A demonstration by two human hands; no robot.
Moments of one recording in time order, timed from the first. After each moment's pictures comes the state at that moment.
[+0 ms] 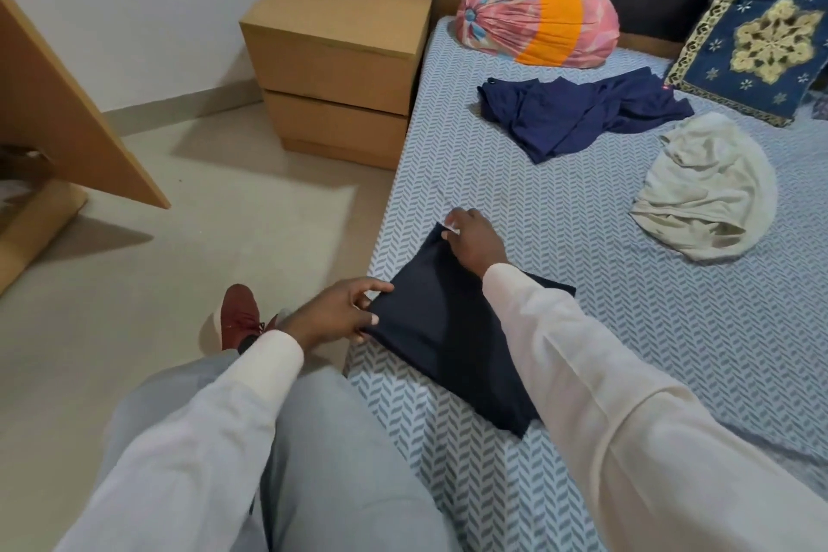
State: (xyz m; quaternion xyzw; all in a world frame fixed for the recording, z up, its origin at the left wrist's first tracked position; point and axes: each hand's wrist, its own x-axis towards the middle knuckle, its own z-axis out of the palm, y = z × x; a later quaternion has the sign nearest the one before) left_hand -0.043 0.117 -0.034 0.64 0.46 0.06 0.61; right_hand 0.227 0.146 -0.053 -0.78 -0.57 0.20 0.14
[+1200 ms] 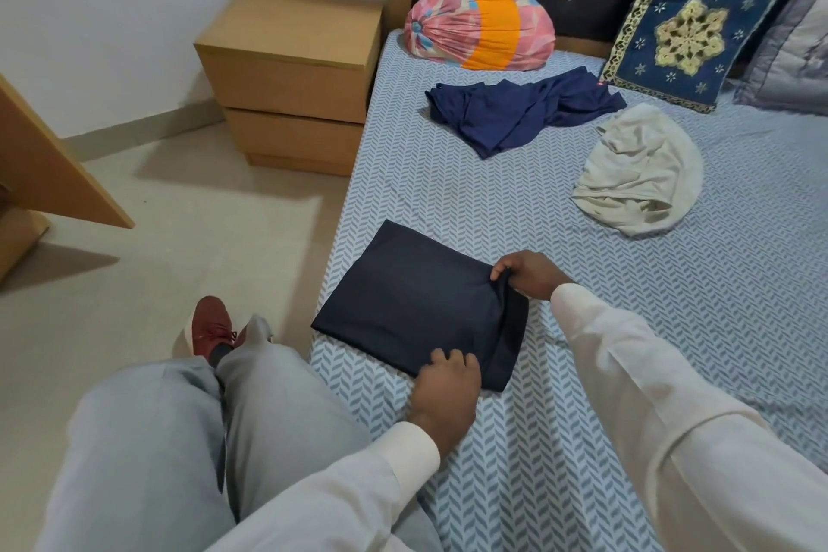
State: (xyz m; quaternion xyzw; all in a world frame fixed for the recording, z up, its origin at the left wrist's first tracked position) left_hand 0.110 -0.077 -0.041 0.91 0.38 -0.09 0.10; right_hand 0.365 0.010 -0.036 -0.76 -0.59 0.27 0.04
